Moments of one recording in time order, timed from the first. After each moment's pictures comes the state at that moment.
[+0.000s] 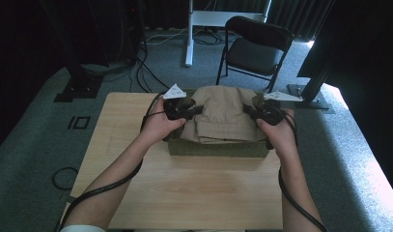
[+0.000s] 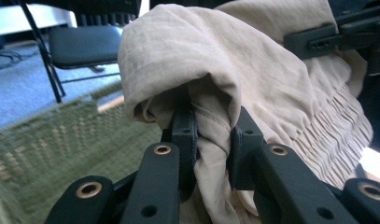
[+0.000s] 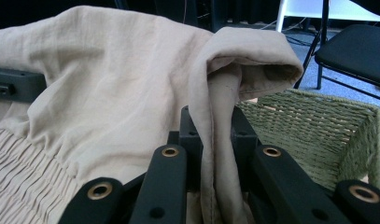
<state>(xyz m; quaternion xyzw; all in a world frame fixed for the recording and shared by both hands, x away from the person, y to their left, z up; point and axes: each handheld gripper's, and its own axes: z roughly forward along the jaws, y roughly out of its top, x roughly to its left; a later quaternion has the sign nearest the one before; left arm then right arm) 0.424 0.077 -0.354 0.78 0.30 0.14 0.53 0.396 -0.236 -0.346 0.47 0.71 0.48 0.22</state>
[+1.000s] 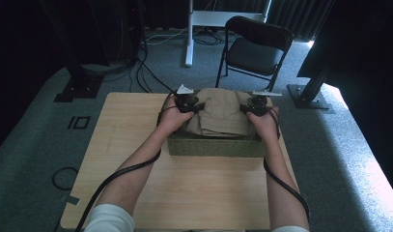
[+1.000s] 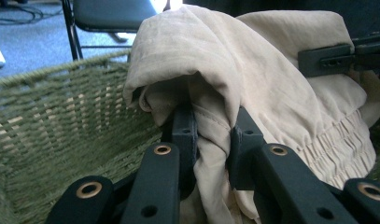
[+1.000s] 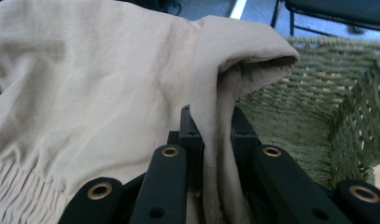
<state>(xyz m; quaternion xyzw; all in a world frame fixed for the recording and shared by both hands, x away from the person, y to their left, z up) 0.505 0.052 -0.430 0.77 0.38 0.12 0.49 0.487 -0.239 -0.424 0.56 0.69 0.41 0.21</state>
